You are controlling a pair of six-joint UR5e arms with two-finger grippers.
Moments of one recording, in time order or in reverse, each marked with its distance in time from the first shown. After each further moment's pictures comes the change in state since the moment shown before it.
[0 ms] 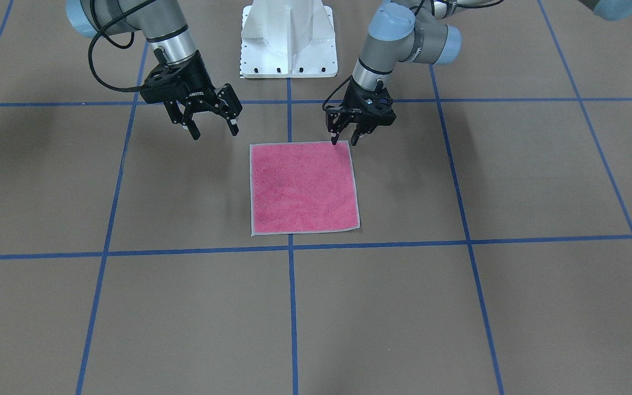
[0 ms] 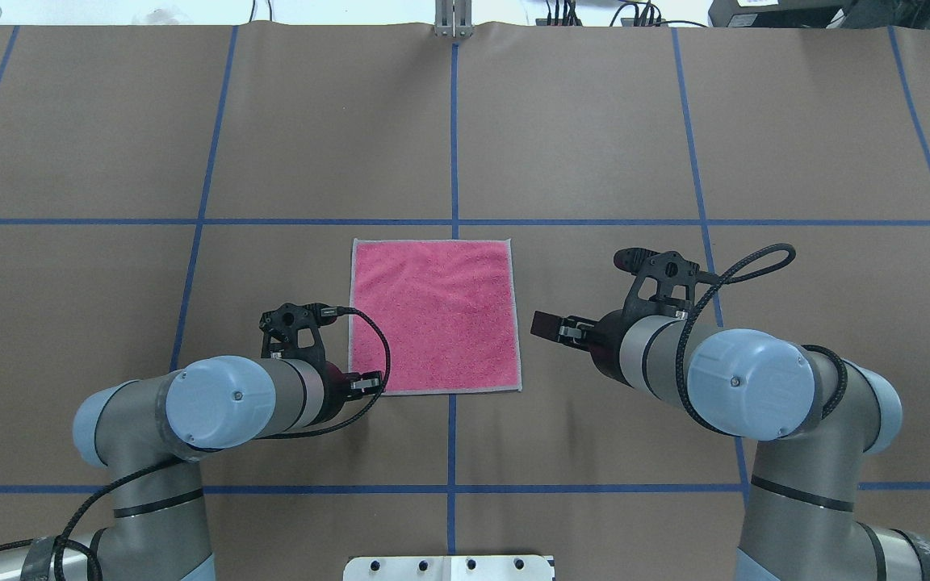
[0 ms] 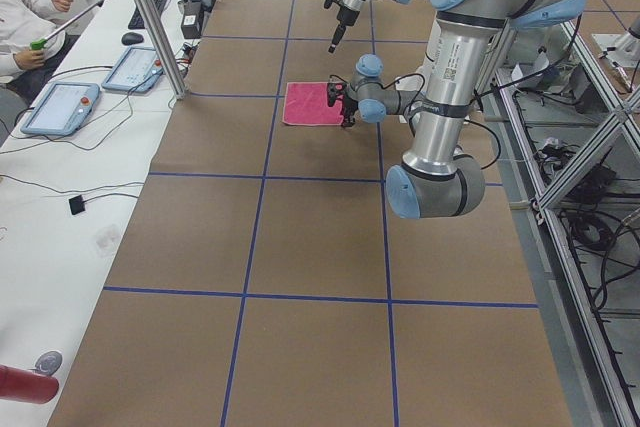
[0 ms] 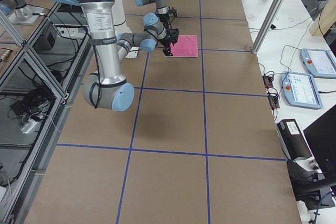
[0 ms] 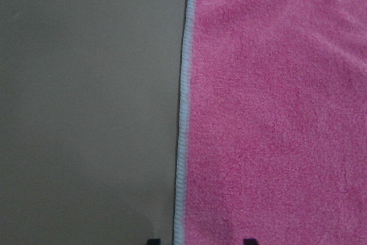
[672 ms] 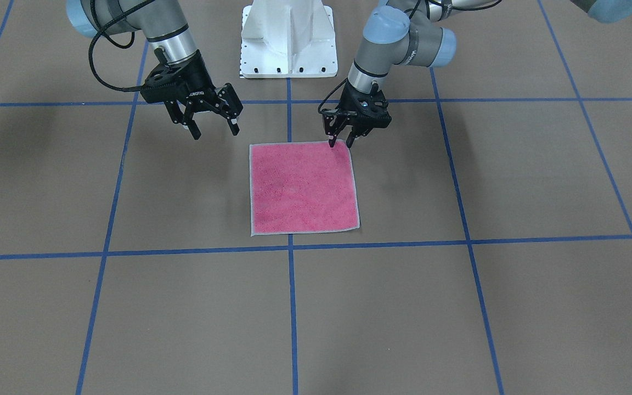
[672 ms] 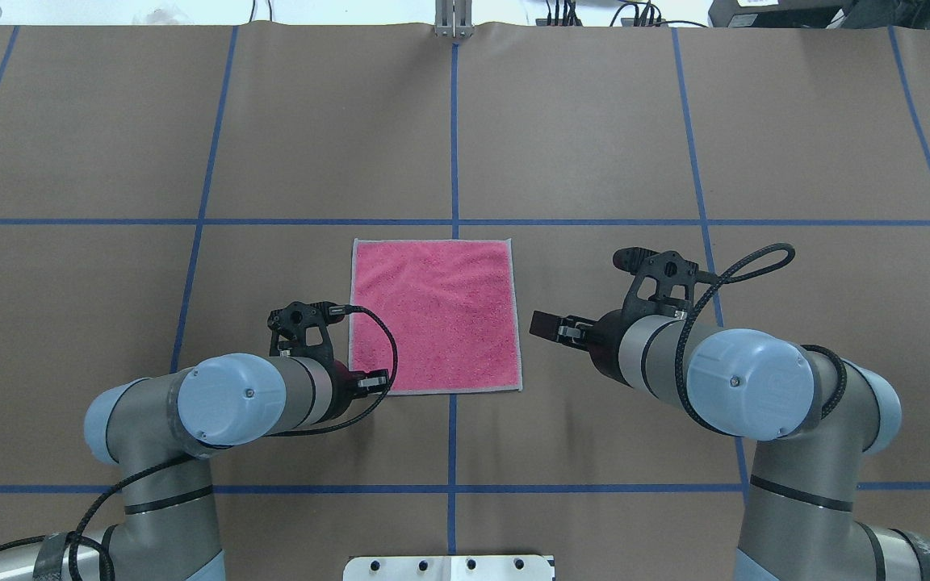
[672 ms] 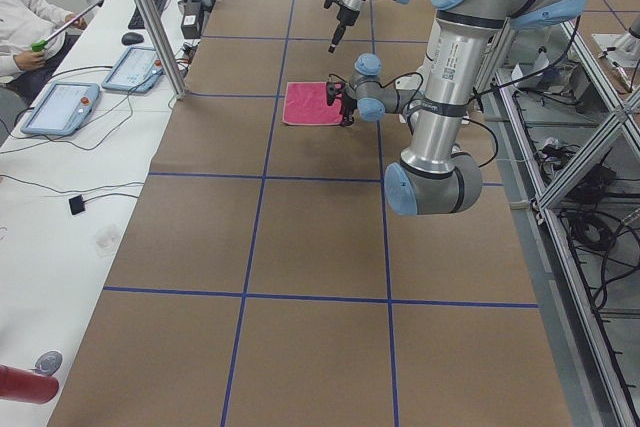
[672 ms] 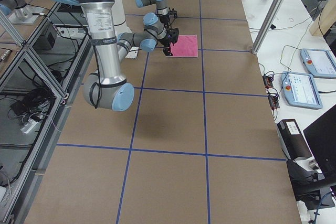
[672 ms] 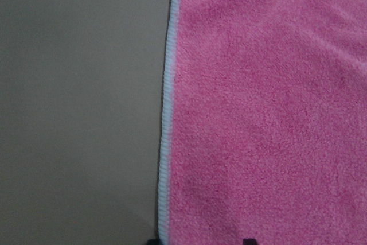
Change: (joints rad) left arm -0.002 -0.014 0.016 0.000 -0.001 0.005; right arm 0.000 0.003 0.000 0.000 0.000 0.000
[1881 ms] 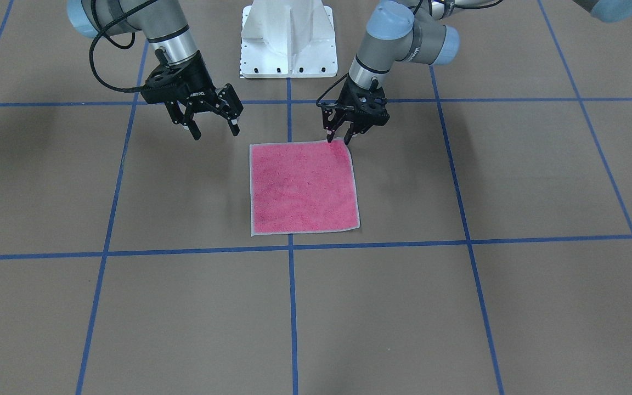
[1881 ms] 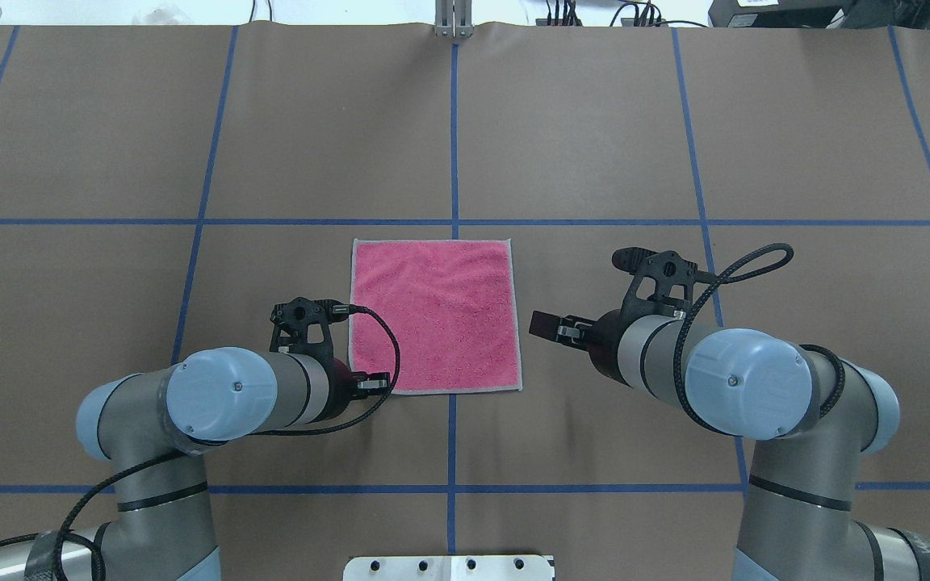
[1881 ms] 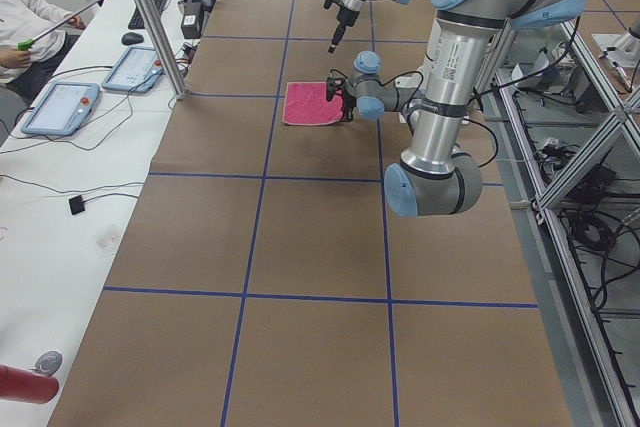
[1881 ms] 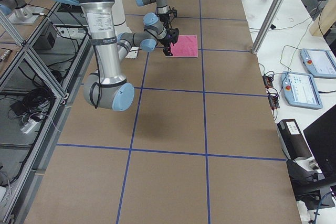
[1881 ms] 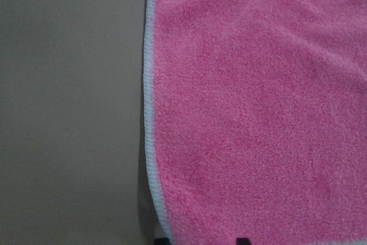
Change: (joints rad) left arm -0.010 0.004 -0.023 -0.013 -0.034 0.089; right arm 0.000 0.002 -0.004 0.000 0.000 0.000
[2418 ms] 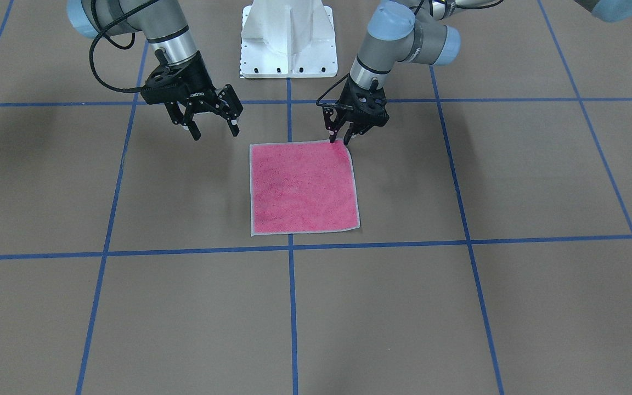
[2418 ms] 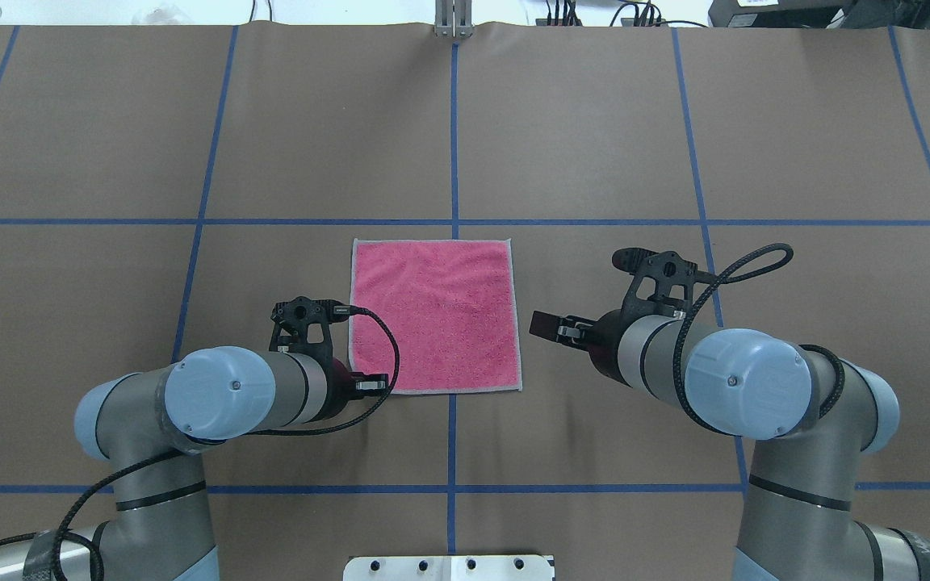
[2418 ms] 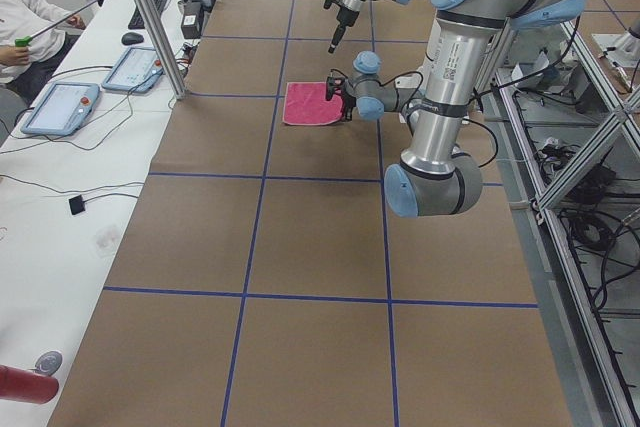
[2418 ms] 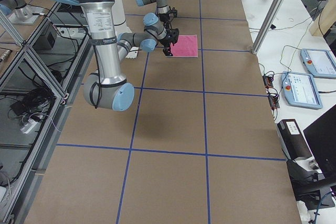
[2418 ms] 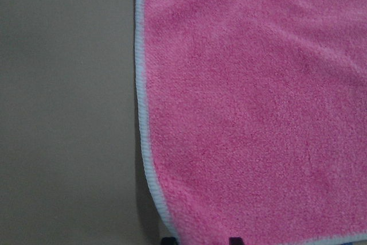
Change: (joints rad) left arm -0.001 0.004 0.001 0.001 -0.002 0.028; right arm 0.000 -0.001 -0.001 0.000 0.000 0.000
